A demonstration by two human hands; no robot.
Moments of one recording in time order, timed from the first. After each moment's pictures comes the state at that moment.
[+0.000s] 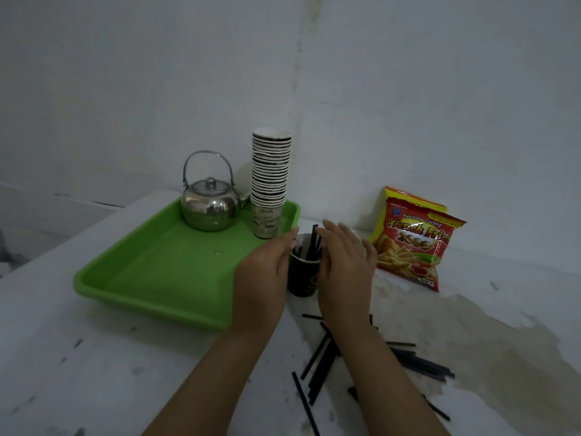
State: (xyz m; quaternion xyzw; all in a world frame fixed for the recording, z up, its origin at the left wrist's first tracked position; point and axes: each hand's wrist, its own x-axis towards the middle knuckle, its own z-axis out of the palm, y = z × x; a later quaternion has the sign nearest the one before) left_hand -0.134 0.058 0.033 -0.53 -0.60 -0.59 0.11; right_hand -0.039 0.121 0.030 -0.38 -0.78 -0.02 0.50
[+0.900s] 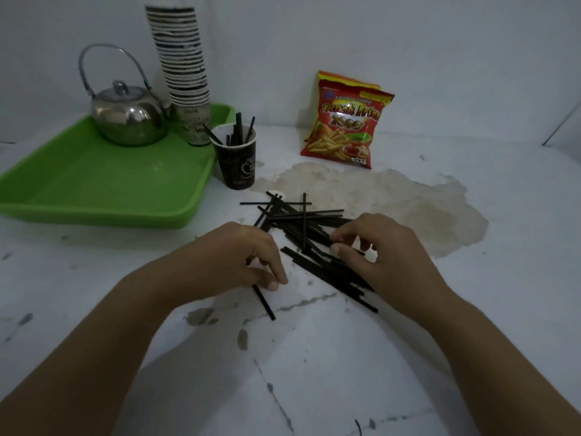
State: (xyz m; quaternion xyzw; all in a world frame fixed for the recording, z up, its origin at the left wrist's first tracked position) left_hand -0.077 -0.022 0.030 -0.79 -0.52 -0.19 -0.27; right_hand 0.147 0.026 0.024 -0.40 -0.87 0.13 0.27
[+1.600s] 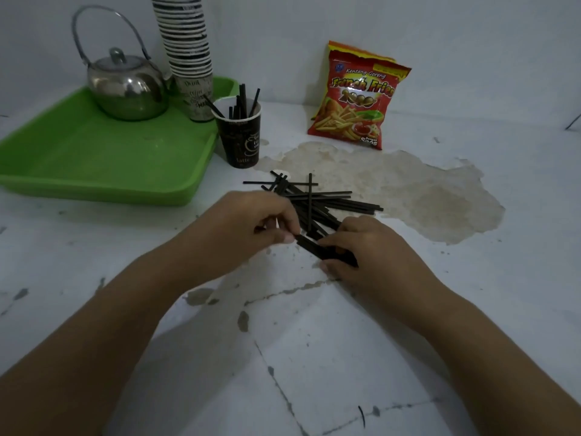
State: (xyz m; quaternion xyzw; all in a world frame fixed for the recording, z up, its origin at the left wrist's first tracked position) left_hand -0.067 -0.022 0.029 -0.79 -0.53 -0.27 -0.16; right_hand 0.133 0.015 0.013 -0.37 -0.92 0.08 0.13
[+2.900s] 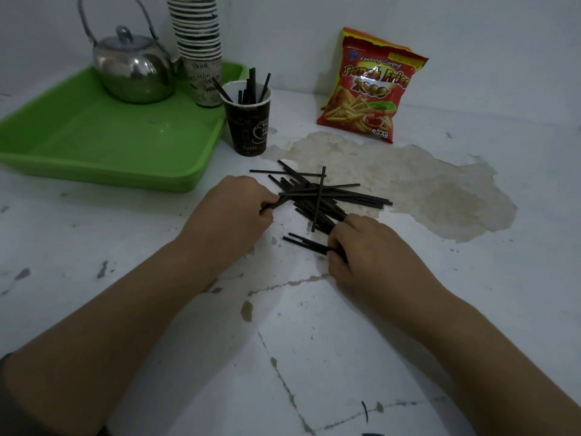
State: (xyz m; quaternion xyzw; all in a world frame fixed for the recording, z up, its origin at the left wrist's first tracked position) left_hand -0.069 -0.006 0.008 -0.68 -0.70 -0.19 -0.03; right_hand 0.123 0.006 0.005 -0.39 -0.91 0.04 0.10
